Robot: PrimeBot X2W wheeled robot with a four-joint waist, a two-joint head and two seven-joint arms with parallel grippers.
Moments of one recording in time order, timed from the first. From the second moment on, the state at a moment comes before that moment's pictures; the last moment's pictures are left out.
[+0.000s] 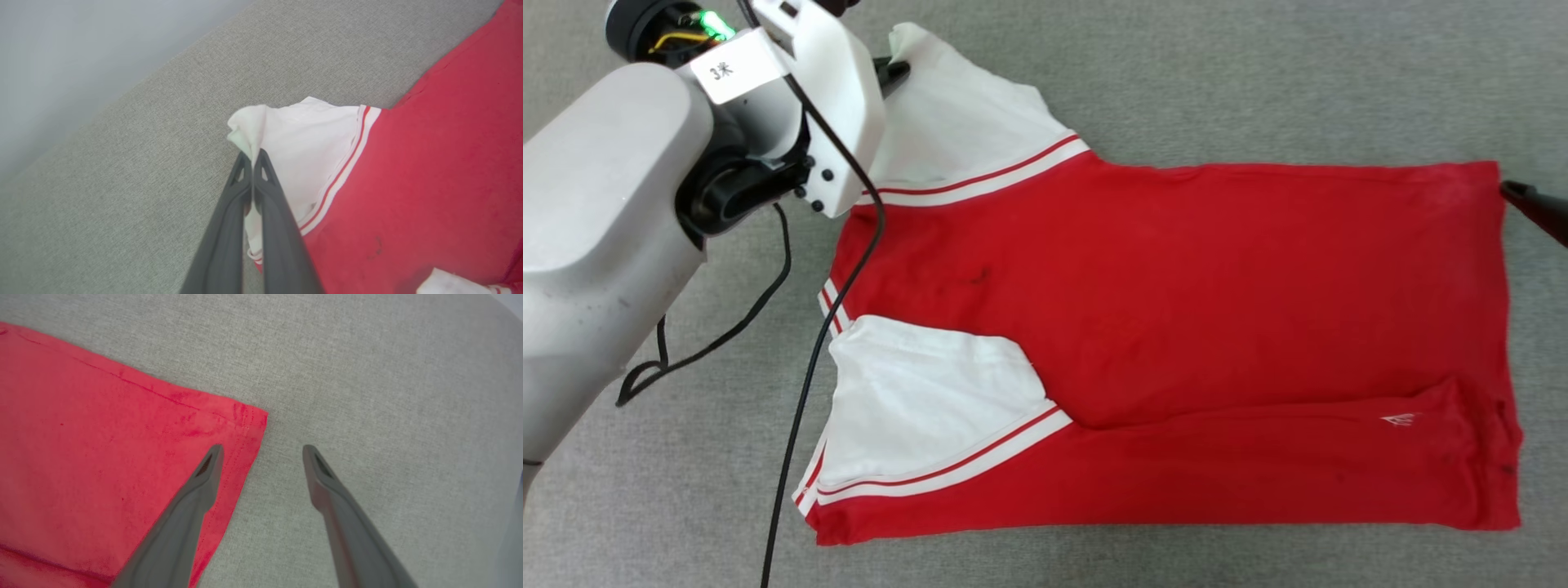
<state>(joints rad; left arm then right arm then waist) -1.27 0.63 -1.01 0.37 -0.96 -0.13 0.52 -0.73 -0.74 0.30 0.17 0.69 0.13 0.88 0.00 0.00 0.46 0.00</state>
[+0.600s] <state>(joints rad) -1.29 0.62 -1.02 0.35 -0.94 -0.13 0.47 -0.85 -0.70 0.47 0.44 0.72 0.13 0.80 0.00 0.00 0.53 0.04</state>
